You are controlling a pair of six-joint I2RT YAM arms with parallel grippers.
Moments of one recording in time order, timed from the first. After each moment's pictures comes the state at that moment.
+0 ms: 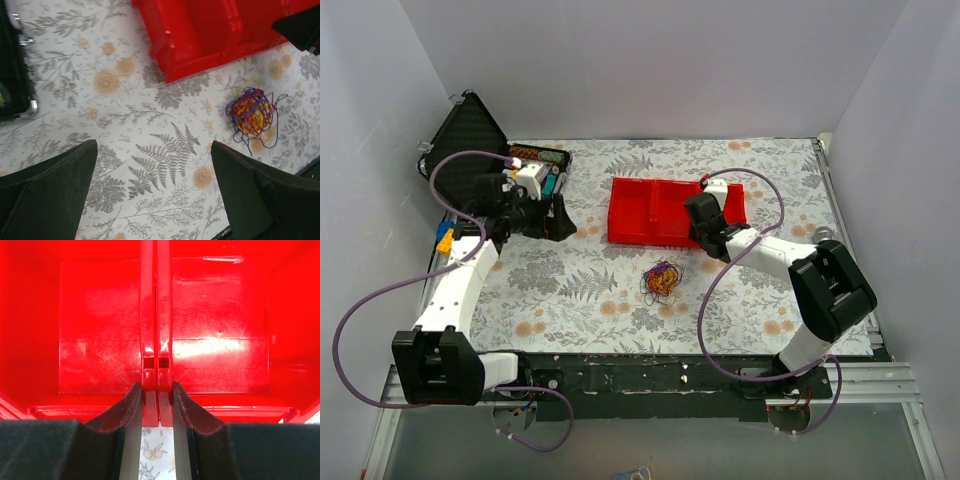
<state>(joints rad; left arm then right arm) 0.01 1.24 1.05 -0.51 0.54 0.01 0.60 1.67 0.97 -0.04 0.44 0.46</state>
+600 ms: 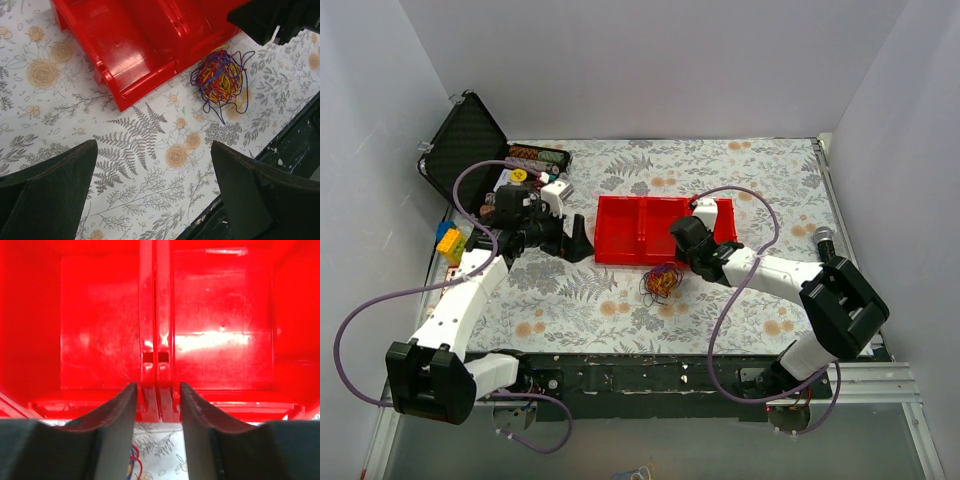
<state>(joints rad) -0.17 1.16 0.97 -0.56 0.57 0.05 0.79 1.55 0.86 -0.11 0.55 0.61</state>
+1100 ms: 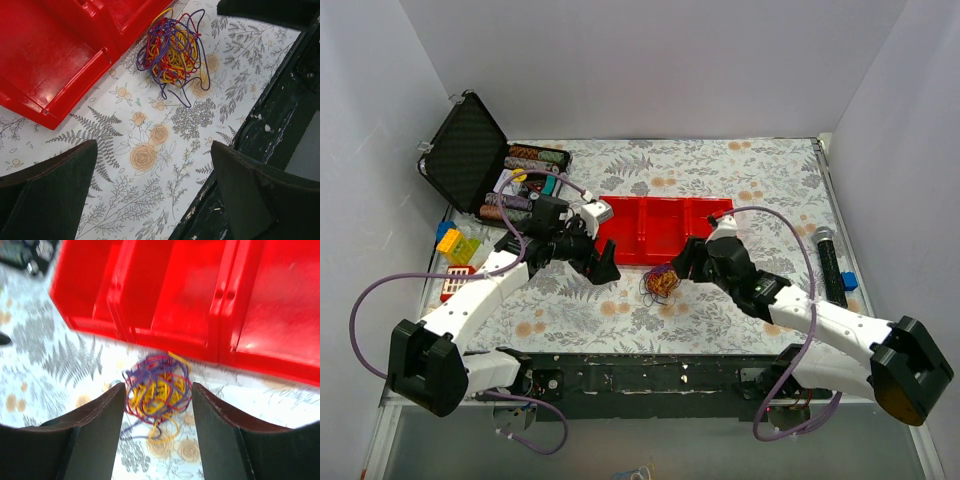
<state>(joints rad) -0.43 1.21 0.92 -0.52 0.58 0.10 0.80 1.09 0.59 0.02 0.25 0.64</state>
